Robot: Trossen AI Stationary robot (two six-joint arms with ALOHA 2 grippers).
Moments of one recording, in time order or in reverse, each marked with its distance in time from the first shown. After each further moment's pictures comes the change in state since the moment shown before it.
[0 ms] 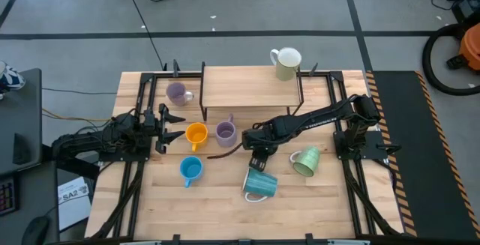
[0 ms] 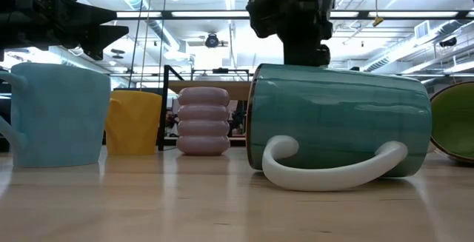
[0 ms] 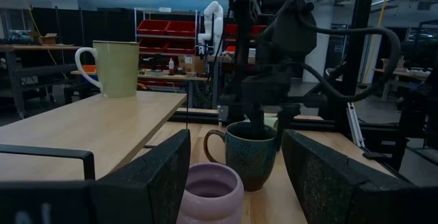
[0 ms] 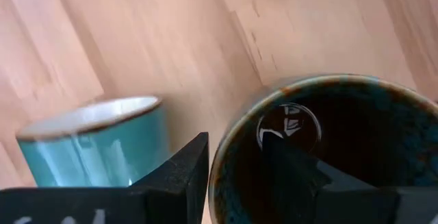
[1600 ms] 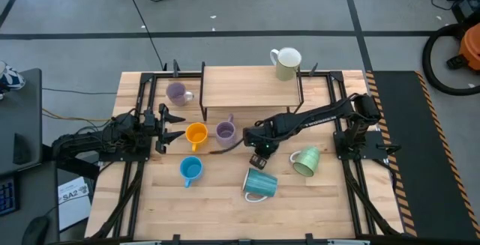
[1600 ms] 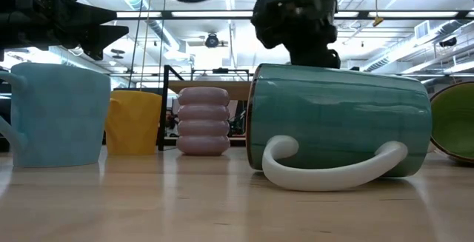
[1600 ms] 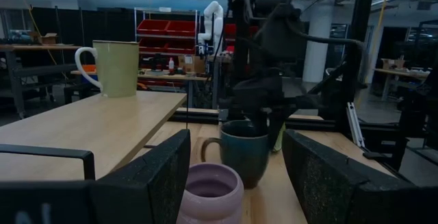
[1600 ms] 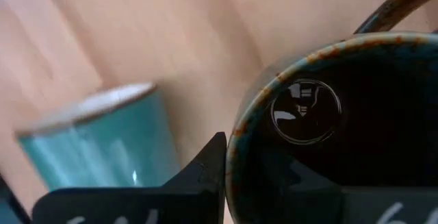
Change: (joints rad) left arm 0.000 0.000 0.000 -0.001 0.000 0.000; right arm -0.016 -0.002 -0.027 -0.020 -0.116 0.038
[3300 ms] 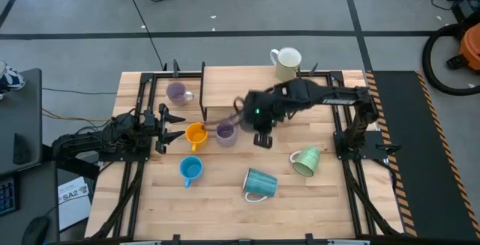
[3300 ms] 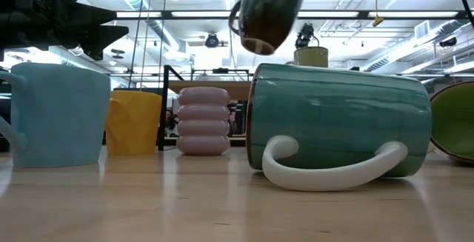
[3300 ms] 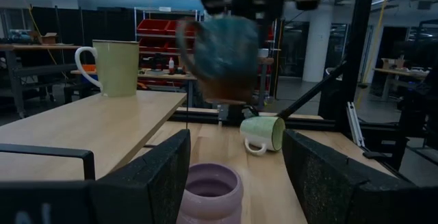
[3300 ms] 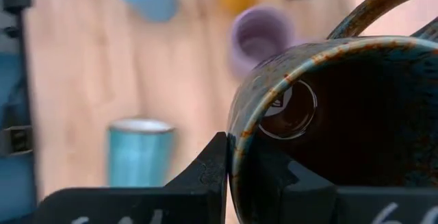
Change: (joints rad) left arm 0.000 0.000 0.000 -0.001 0.000 0.000; right arm -0.084 0.002 0.678 -0.446 0.153 -0.453
